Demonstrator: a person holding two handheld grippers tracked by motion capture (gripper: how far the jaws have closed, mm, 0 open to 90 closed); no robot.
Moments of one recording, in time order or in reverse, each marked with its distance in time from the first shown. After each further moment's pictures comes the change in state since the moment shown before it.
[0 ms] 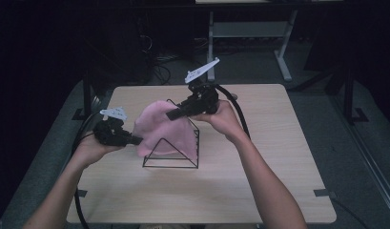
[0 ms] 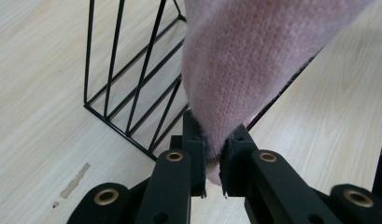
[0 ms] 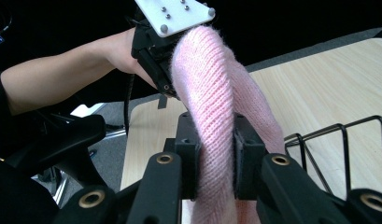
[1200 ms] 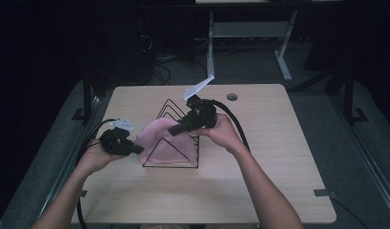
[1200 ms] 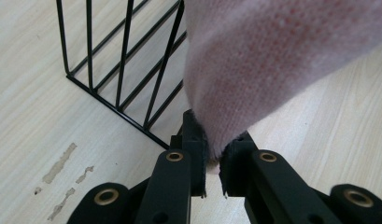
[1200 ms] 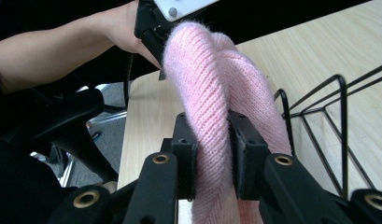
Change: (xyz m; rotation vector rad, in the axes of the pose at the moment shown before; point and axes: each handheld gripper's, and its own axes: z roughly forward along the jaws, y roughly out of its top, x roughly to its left) left arm -0.001 -0.021 0.029 0.092 0.017 0.033; right arm -0.001 -0.034 0.025 0.086 0.014 0.022
